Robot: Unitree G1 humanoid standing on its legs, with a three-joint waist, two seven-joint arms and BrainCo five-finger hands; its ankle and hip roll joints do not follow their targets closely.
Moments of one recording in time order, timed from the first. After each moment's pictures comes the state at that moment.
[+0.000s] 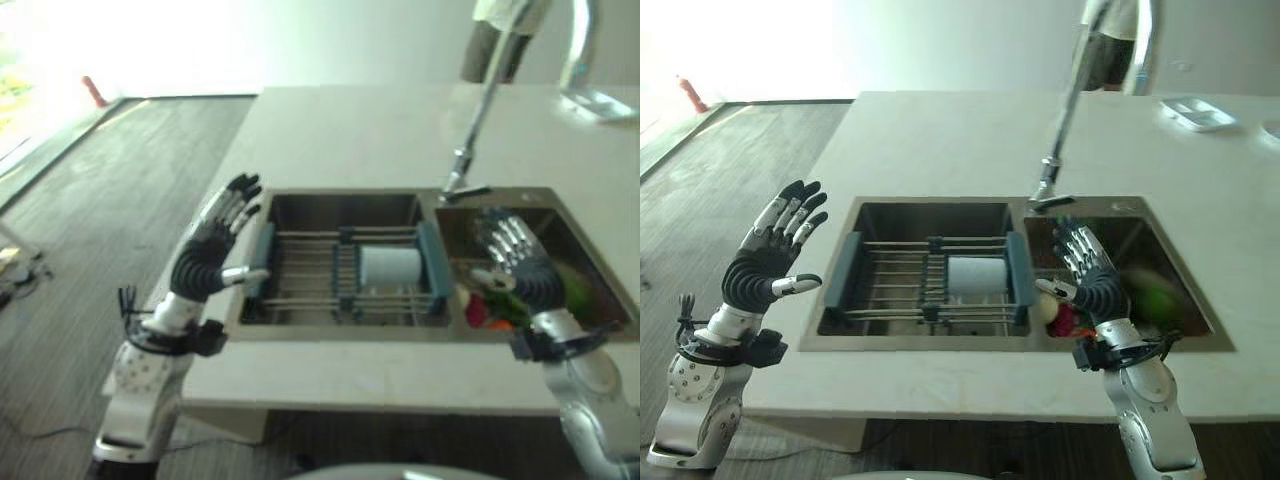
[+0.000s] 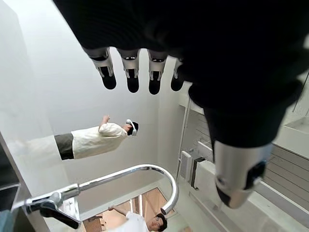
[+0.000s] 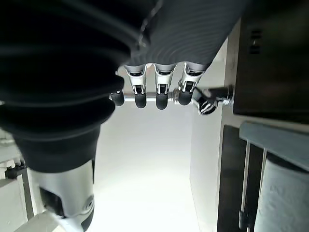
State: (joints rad) left arm 0.12 0.50 0.07 -0.39 -0.45 -0.30 -0.23; right arm 0.17 -0.48 -0.06 -0.34 0.47 -0.07 0.09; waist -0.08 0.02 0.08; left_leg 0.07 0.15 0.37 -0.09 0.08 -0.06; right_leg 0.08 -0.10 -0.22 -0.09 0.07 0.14
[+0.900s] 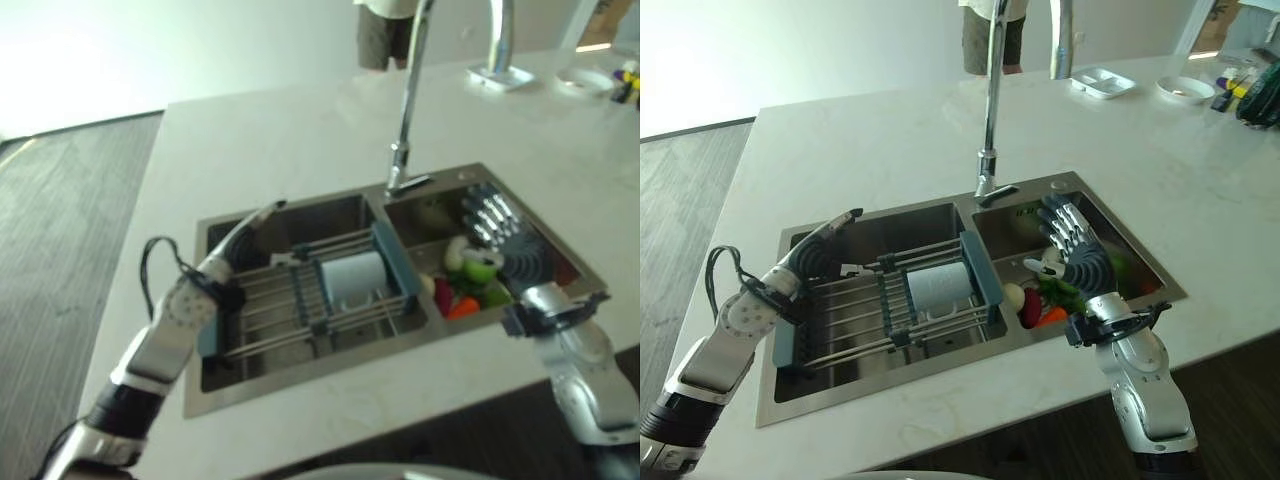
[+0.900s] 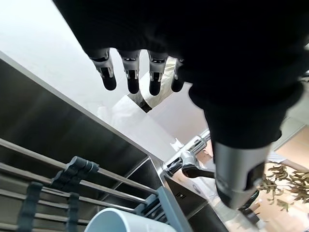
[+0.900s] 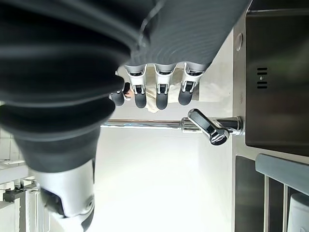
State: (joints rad) left arm -0.20 0.68 -0.19 -0.12 0.14 0.20 -0.14; right arm 0.03 -0.49 -0.04 -0.35 0.47 0.02 0.14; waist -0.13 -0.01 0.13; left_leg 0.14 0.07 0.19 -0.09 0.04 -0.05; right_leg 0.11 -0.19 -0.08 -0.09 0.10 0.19
